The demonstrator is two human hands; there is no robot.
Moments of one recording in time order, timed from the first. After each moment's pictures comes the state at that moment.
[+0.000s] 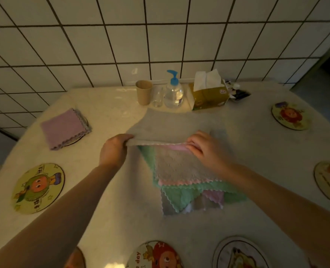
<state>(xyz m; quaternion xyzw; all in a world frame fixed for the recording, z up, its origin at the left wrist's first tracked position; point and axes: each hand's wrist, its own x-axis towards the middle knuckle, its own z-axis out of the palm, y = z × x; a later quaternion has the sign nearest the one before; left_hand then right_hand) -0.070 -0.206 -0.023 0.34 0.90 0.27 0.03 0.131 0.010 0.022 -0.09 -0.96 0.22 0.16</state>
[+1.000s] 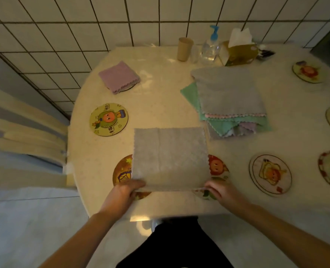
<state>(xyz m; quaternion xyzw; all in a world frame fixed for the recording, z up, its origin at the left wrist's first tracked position) 0.091 -0.573 -0.059 0.43 0.84 0.26 0.21 0.313 -0.292 -0.061 -0.16 -0.92 0.34 -0.07</state>
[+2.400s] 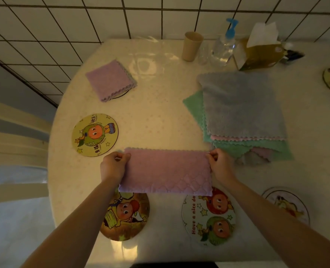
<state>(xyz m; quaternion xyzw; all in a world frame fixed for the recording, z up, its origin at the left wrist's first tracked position) -0.038 -0.440 -0.092 -0.06 0.91 0.34 0.23 0.151 -0.182 -0.098 -0.45 -0.80 0.41 0.04</state>
